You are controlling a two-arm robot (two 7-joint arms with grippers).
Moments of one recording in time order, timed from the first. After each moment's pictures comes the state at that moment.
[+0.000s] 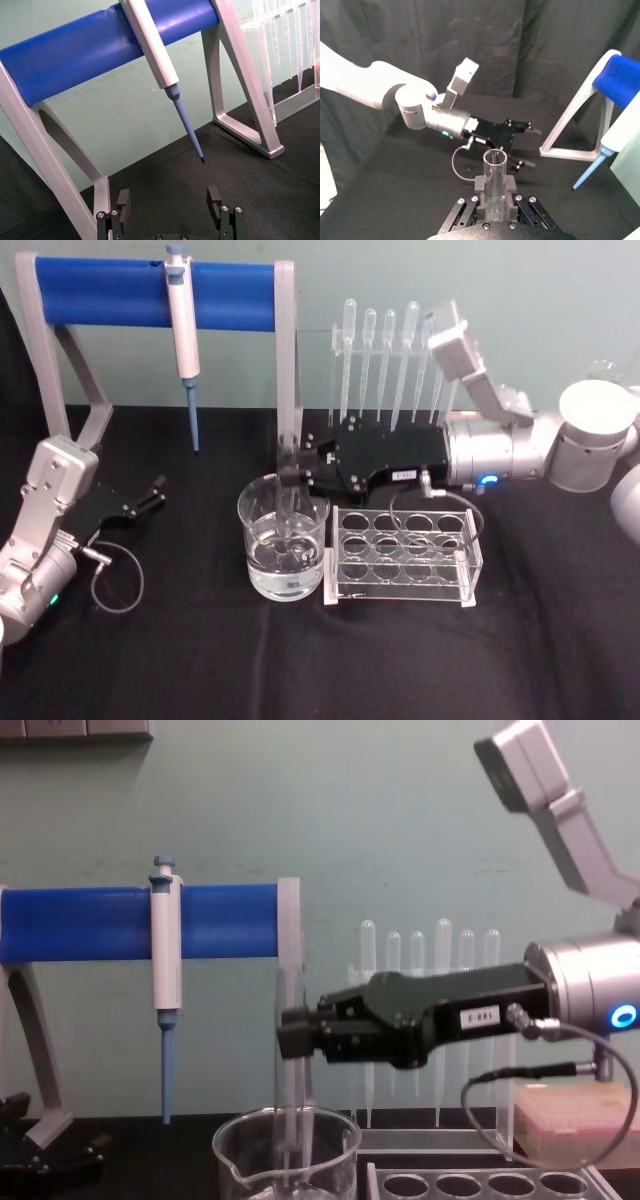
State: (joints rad) left arm -0.20 0.60 0.45 -1.41 -0.25 -0.12 0.03; right arm 0.86 0.40 -0.83 -1.04 0.60 -0.12 1.14
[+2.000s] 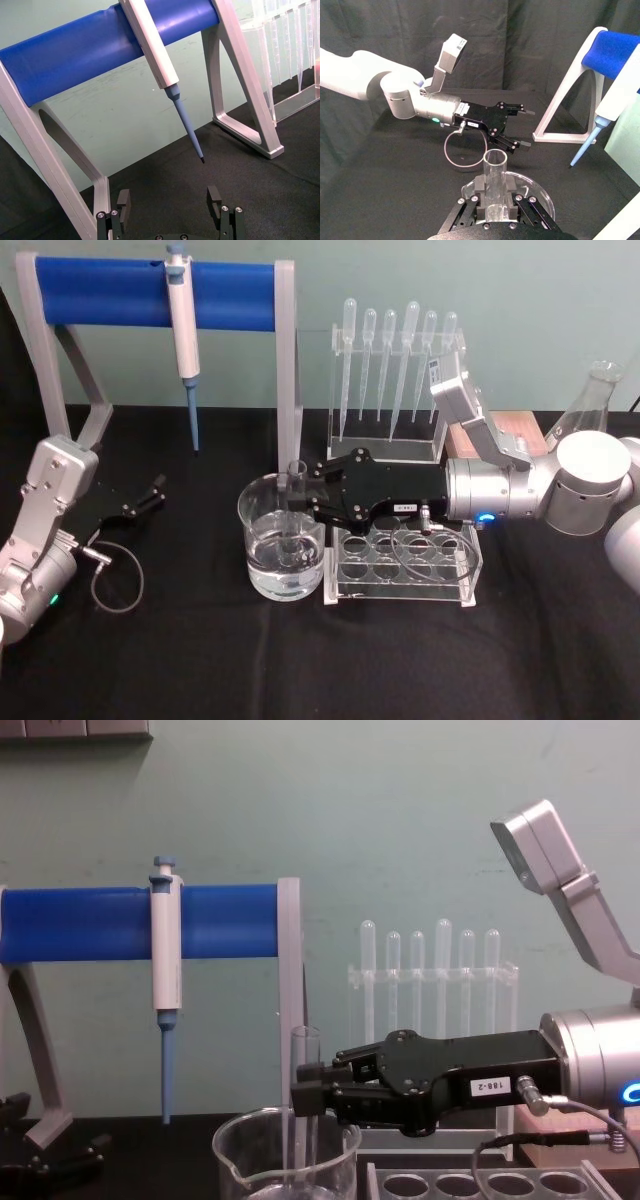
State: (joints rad) left arm -0.20 0.60 0.45 -1.41 -0.25 -0.12 0.03; right arm 0.77 0.38 -0.78 -1.00 0.56 -0.17 1.10
